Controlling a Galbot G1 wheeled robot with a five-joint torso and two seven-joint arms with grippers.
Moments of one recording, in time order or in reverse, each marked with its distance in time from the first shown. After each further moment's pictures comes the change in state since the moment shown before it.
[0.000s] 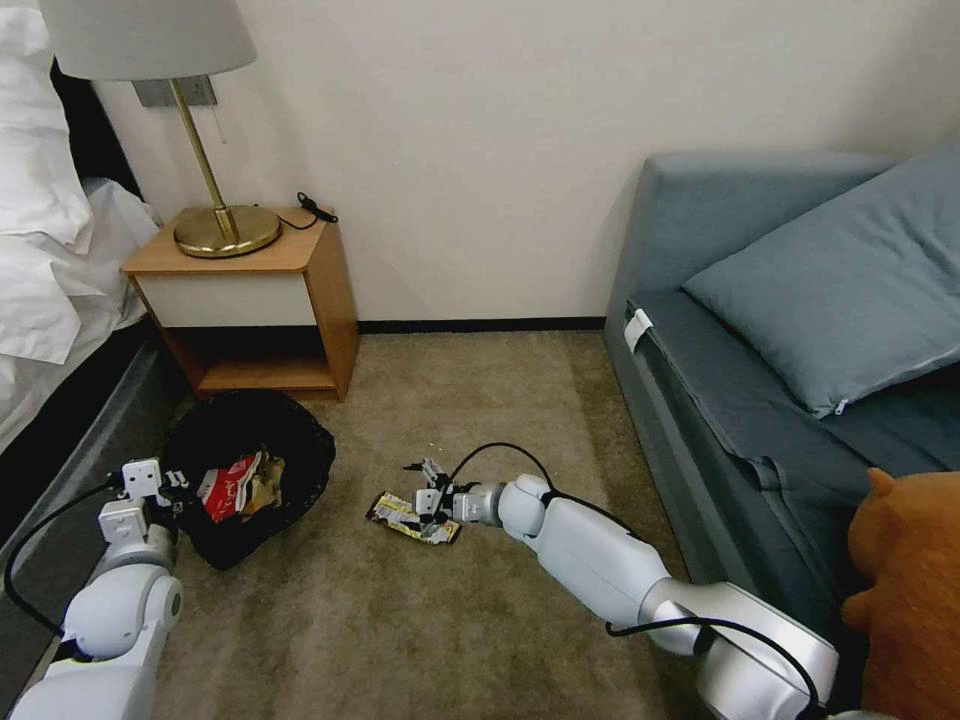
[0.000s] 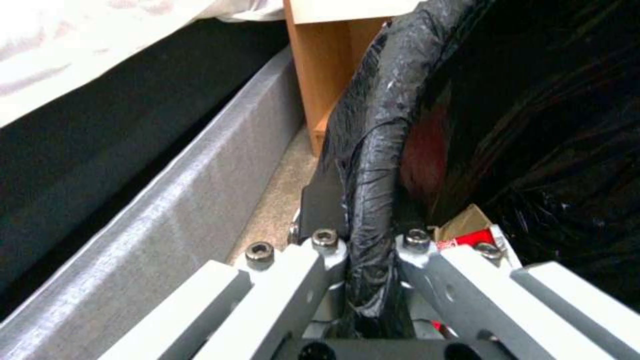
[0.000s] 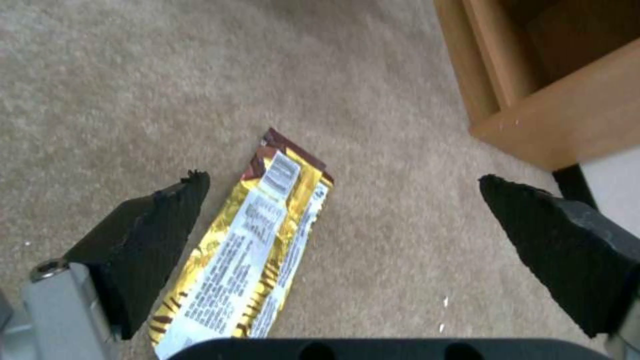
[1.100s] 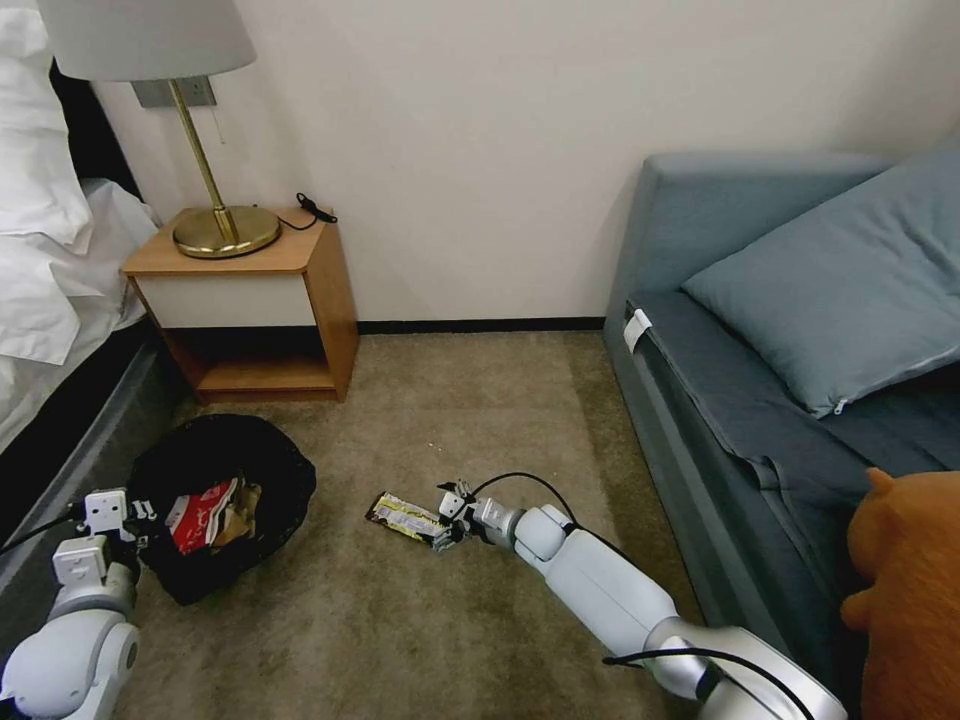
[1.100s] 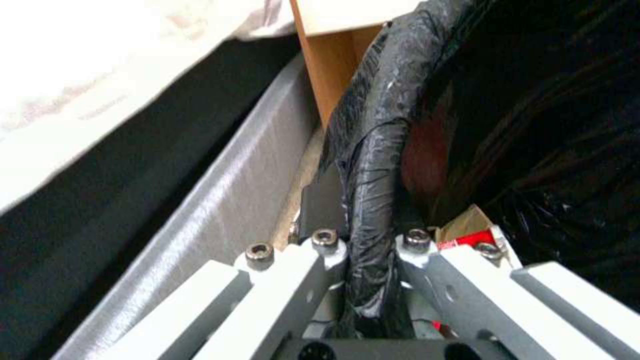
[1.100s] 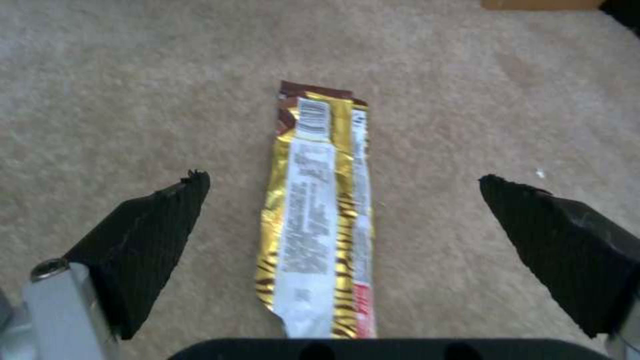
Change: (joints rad) left arm 0.191 0.024 -0.098 -0.153 0.018 -0.006 0.037; right arm -0.116 0.029 0.179 -0.040 0.235 -0.128 -0.060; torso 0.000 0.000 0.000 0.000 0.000
